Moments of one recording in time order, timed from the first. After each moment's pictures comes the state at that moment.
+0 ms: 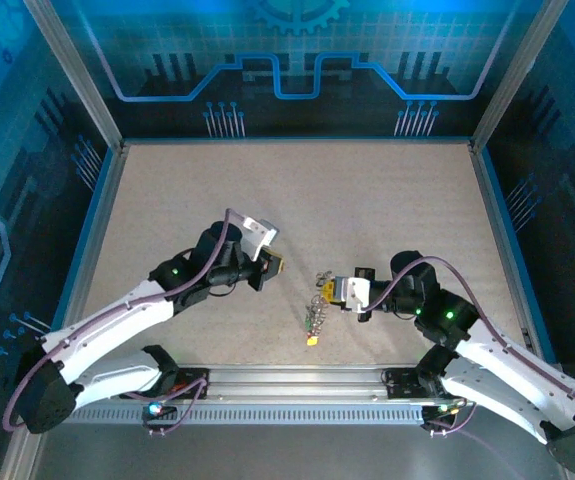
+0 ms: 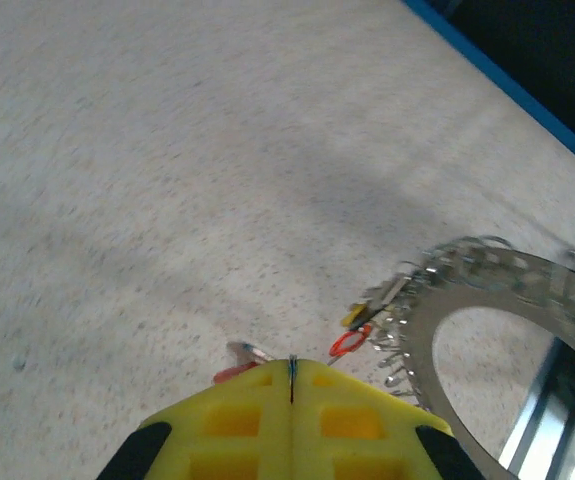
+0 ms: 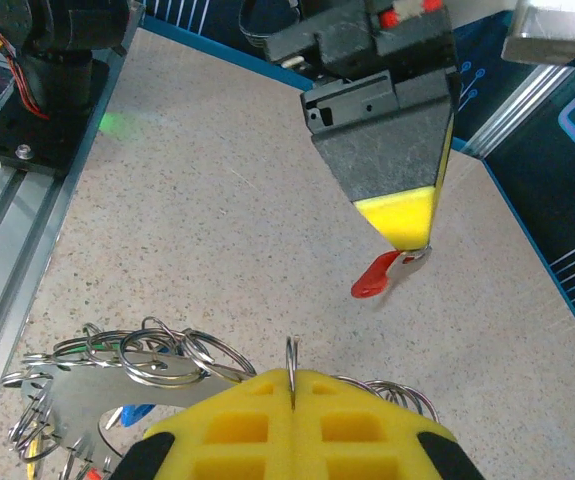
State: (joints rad) left arm -0.70 1.06 0.77 -0.27 0.24 -0.20; right arm 0.74 0.69 0.56 -0.27 -0.47 -0.67
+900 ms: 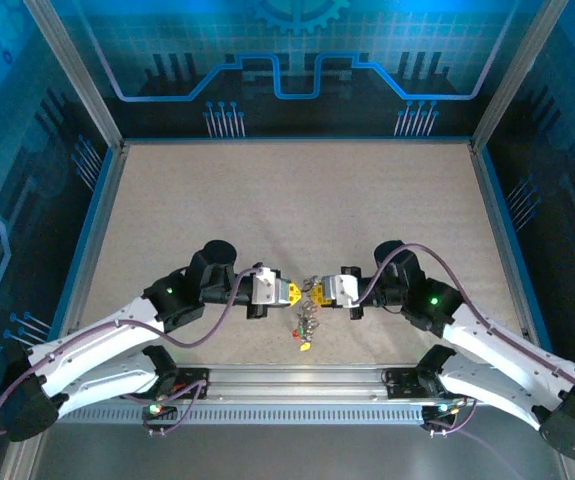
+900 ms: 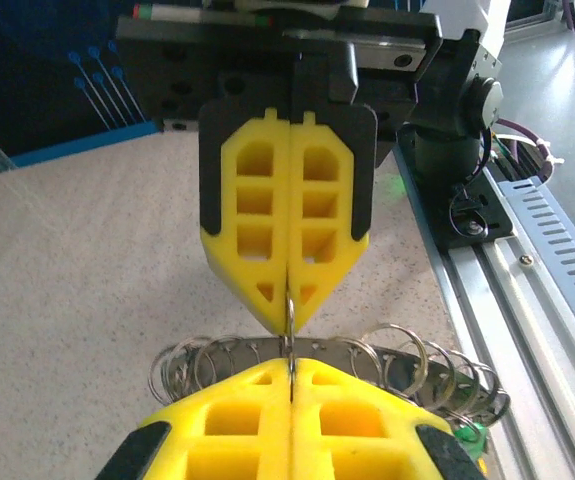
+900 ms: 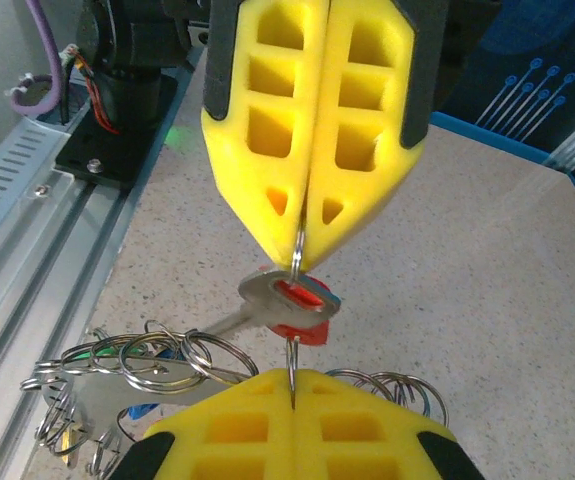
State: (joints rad) left arm -0.82 0.95 0.67 -0.13 0.57 0.52; right arm 0.74 0.85 0.62 -0.27 -0.62 -0.69
